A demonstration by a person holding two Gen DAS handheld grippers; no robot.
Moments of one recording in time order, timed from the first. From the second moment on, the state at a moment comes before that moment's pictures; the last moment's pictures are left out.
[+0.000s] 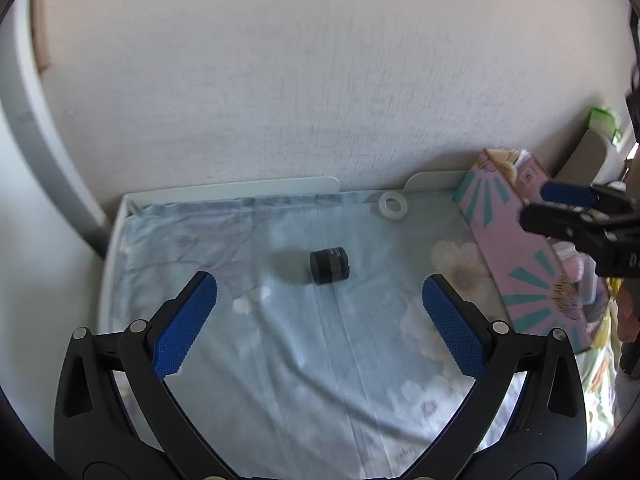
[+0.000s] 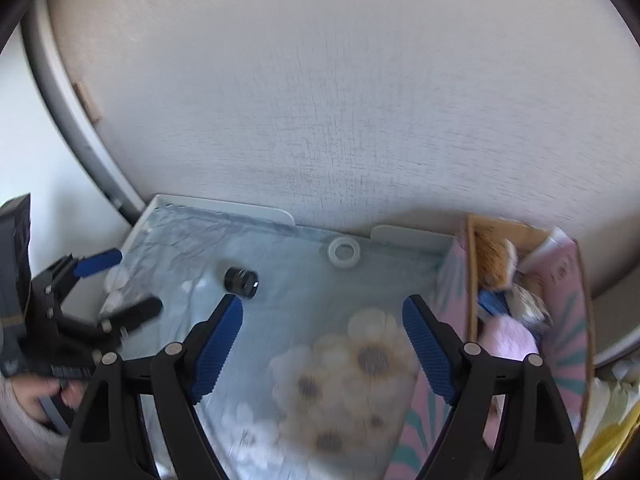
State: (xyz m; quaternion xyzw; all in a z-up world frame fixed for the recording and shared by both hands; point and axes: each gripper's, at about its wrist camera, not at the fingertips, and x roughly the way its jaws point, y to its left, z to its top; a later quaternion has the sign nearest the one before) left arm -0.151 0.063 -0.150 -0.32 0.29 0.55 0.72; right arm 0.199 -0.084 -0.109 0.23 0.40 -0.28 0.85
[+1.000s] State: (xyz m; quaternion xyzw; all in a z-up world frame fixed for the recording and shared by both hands) left arm -0.128 0.133 -0.253 -0.35 0.33 0.53 0.70; right arm 0.293 -0.160 -0.234 0.26 0.44 -0.32 0.80
